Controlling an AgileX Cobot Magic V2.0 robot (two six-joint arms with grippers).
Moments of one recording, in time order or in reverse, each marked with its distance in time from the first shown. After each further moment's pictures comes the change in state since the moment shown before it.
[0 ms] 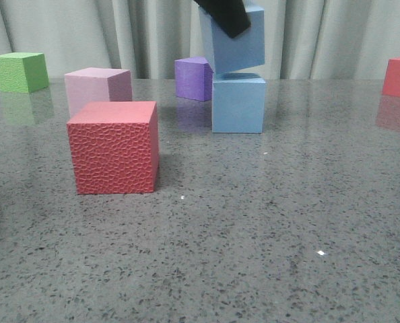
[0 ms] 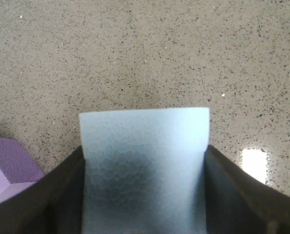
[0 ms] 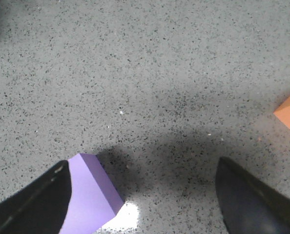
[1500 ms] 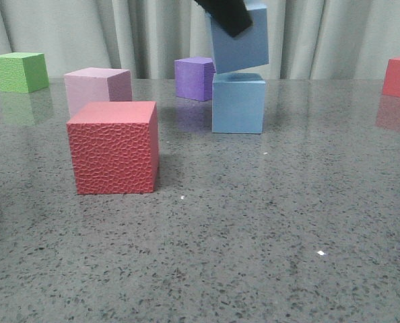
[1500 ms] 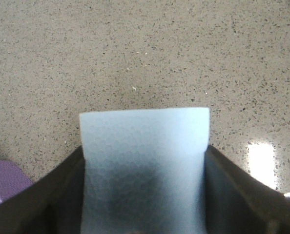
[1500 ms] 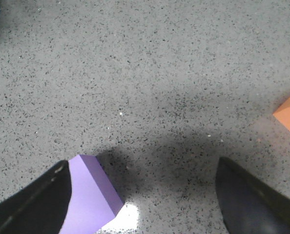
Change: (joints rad) left arm 0.000 -0.031 0.055 -0.048 -0.003 0.132; right arm 0.000 0.000 0.000 0.002 -0.004 0.000
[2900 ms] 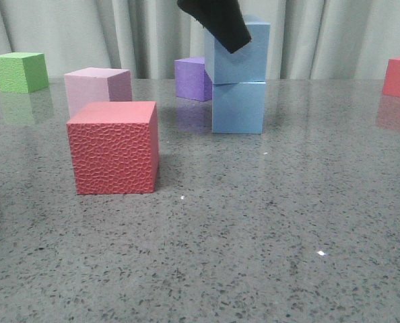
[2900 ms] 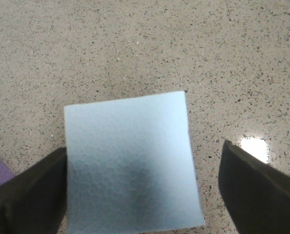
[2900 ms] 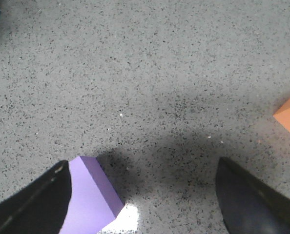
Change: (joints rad) left arm 0.000 -0.004 0.047 -0.002 -0.008 0.010; right arm 0.000 0.000 0.000 0.000 -0.003 0.000
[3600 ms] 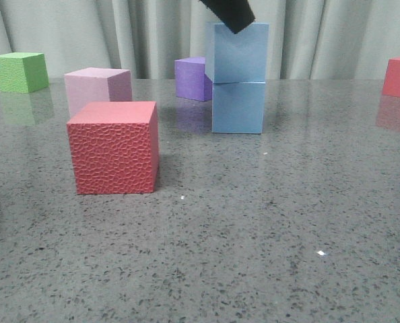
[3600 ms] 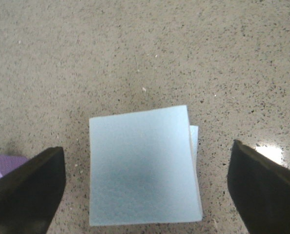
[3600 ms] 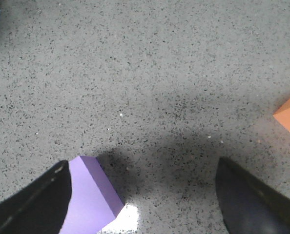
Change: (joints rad) left arm 0.000 0.000 -0.065 0.034 0.000 -0.052; right arm 0.000 0.000 0.000 0.000 0.000 0.000
